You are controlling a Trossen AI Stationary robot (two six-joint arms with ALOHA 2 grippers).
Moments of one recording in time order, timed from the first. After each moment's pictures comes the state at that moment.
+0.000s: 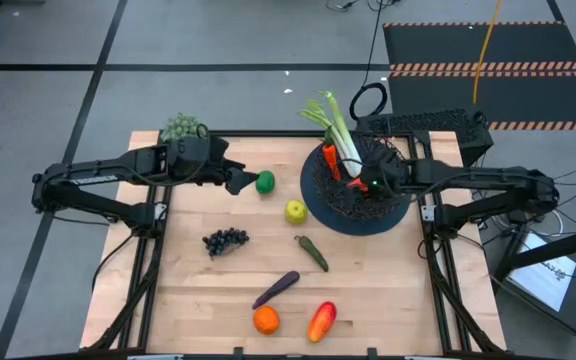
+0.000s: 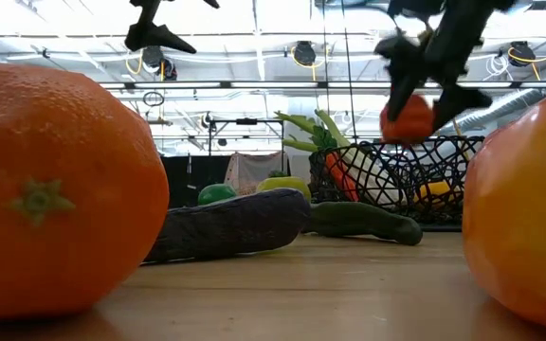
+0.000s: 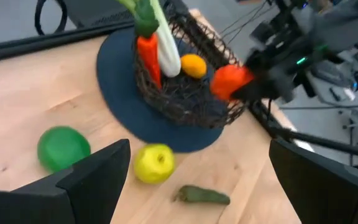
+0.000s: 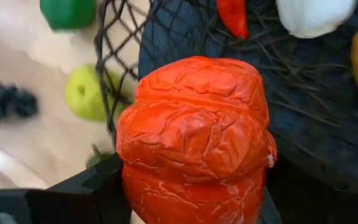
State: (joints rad) left arm 0.15 1.09 1.12 -0.53 -0.12 -0.76; right arm -0.19 1.14 0.86 -0.77 0.10 1.07
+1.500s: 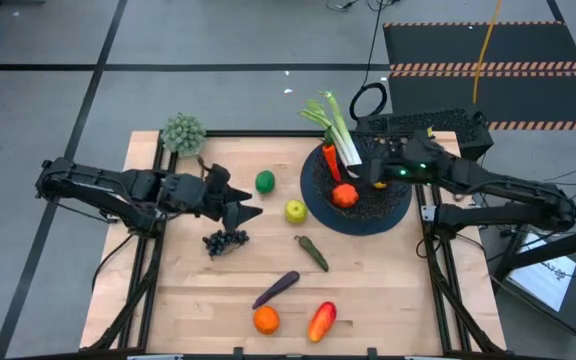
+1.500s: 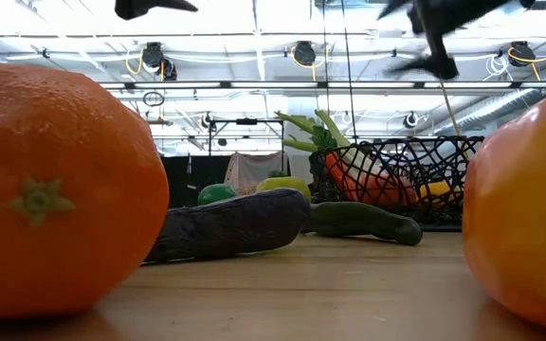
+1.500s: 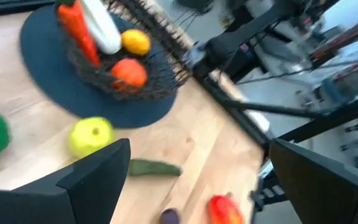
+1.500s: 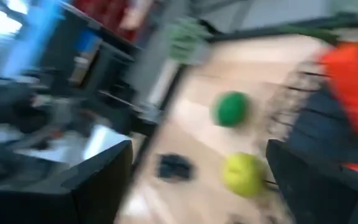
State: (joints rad) left arm -0.19 1.11 1.12 -0.46 -0.29 -0.86; right arm -0.27 0.82 0.78 -0.32 0.04 1.01
